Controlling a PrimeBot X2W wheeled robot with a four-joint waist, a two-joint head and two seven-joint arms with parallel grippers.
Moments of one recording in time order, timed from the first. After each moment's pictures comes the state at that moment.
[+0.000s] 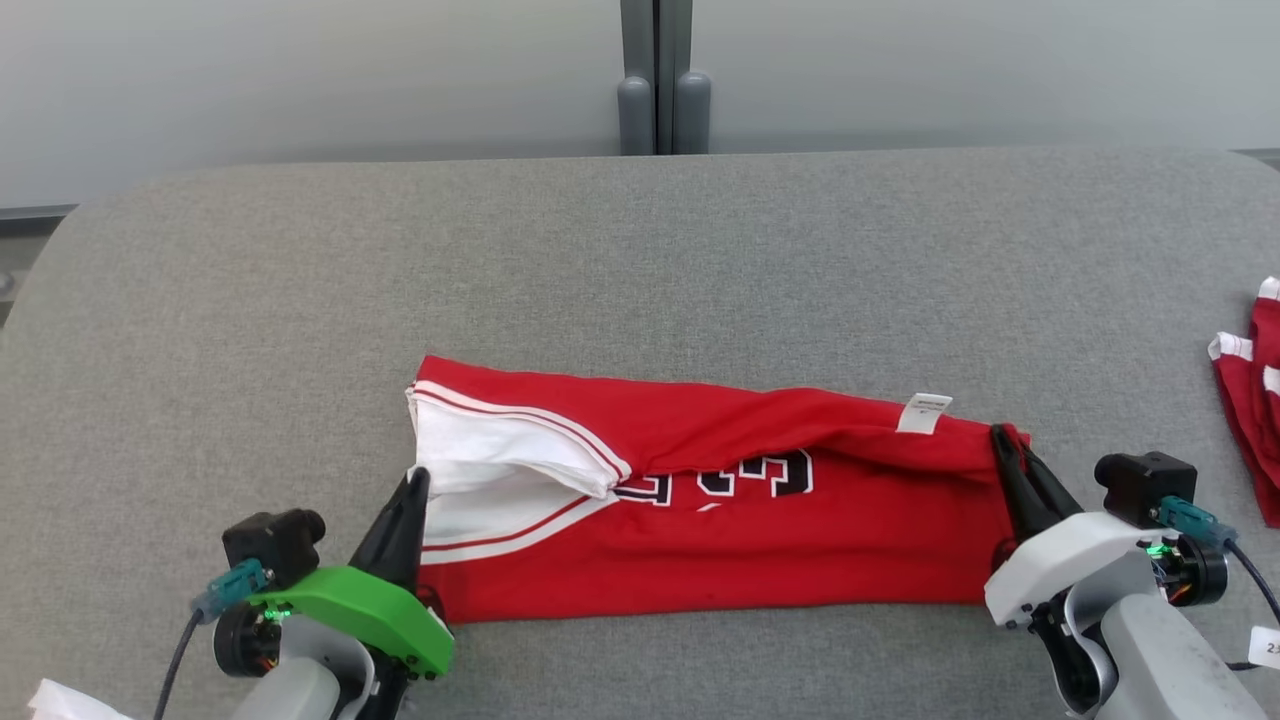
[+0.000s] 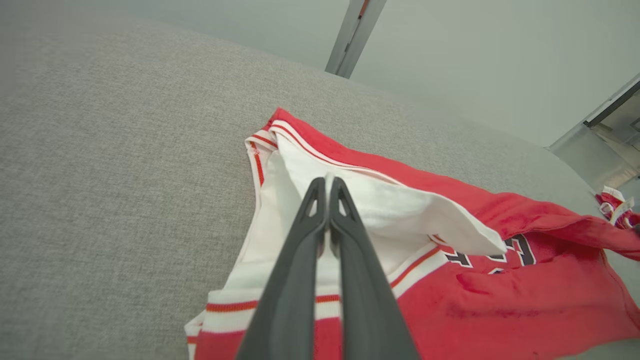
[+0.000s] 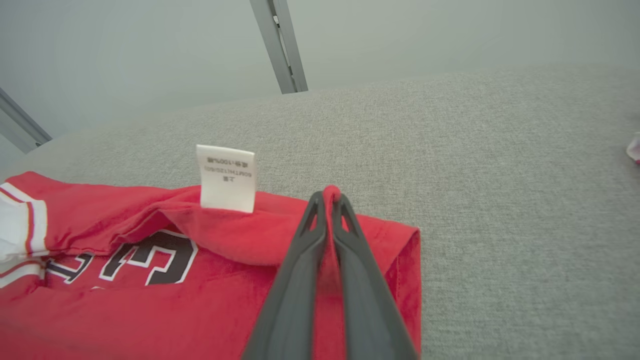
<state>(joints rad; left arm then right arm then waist) -0.29 0.31 -0.58 0.48 -0.89 -0.07 -0.26 -0.30 -0.17 0.13 0.60 0.42 0.13 -0.26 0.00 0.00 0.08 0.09</state>
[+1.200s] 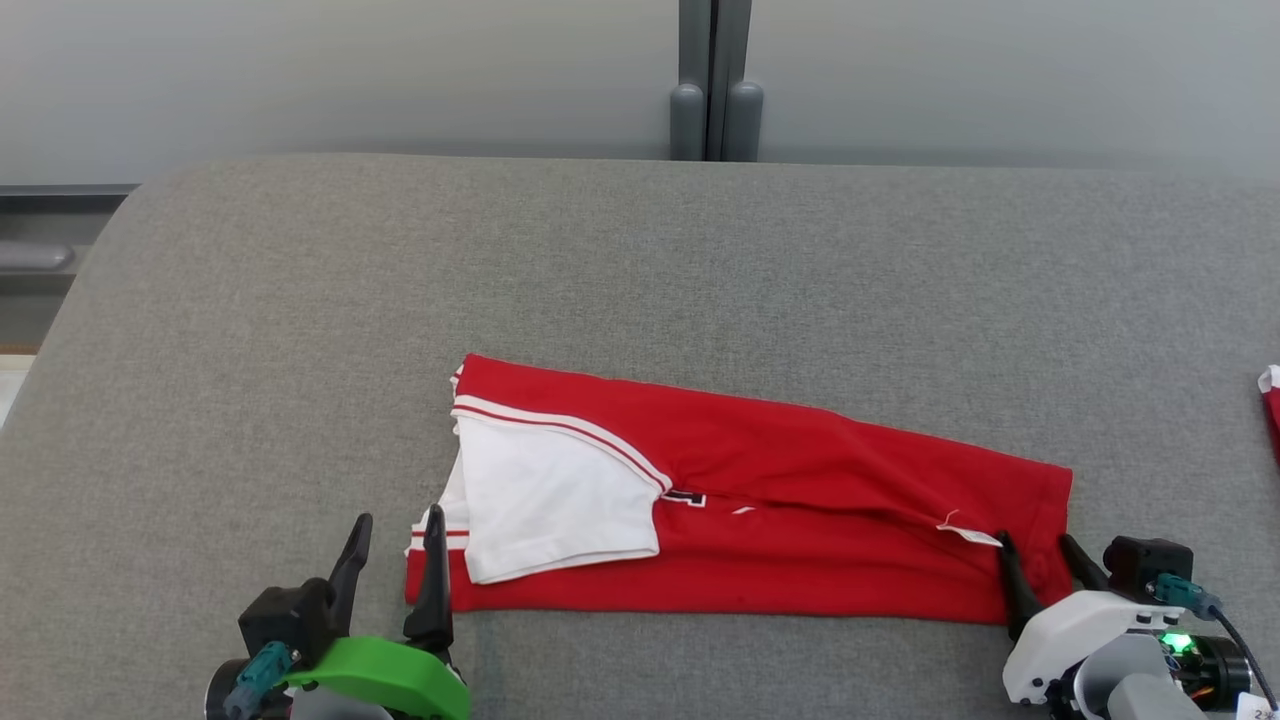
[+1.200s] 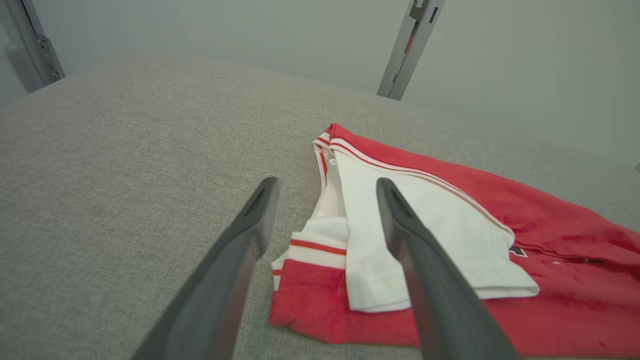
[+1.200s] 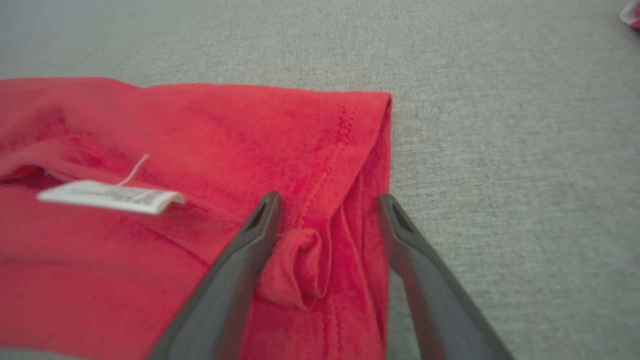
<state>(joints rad) -0.07 0.05 -0.15 0.38 -0.36 -0.11 -0.26 -0.27 -0.10 -0.06 0.85 0.23 0.13 -0.27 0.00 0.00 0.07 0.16</state>
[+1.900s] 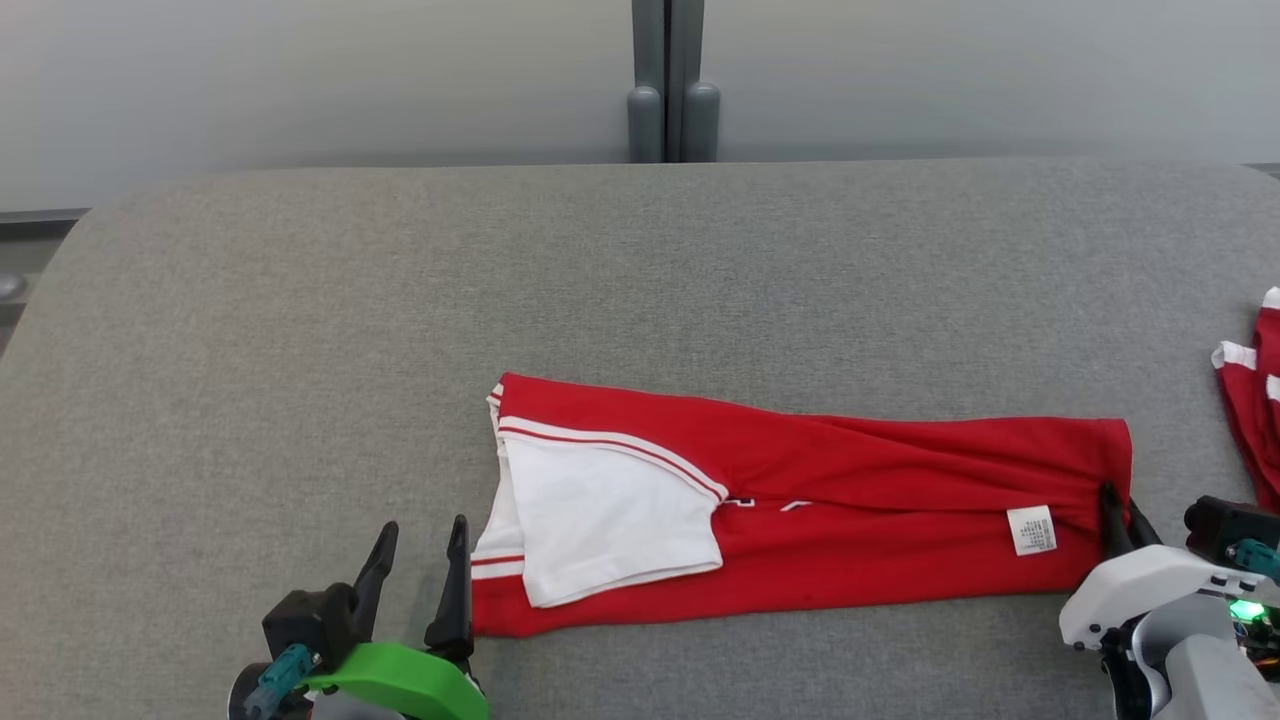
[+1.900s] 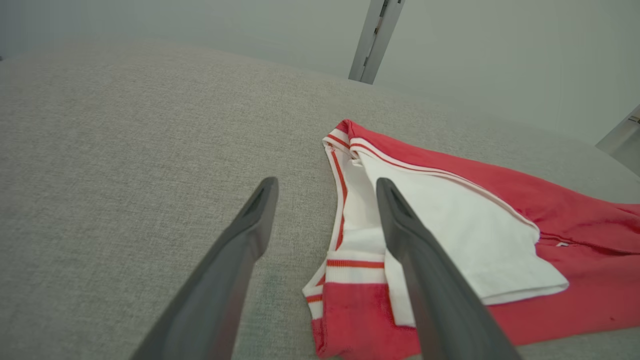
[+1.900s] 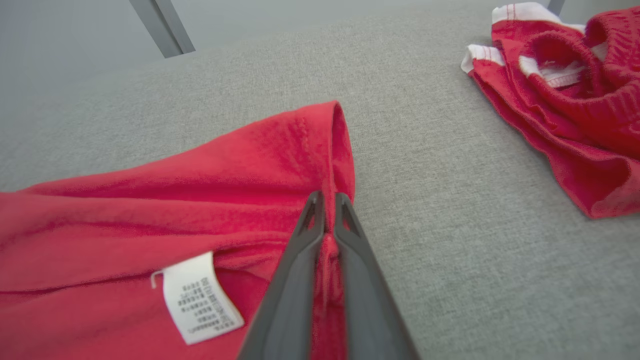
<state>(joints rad) -0.07 0.05 -0.19 0.41 -0.37 -0.12 -0.26 -0.32 -0.09 -0.28 0.80 0.16 0.13 -0.26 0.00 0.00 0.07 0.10</state>
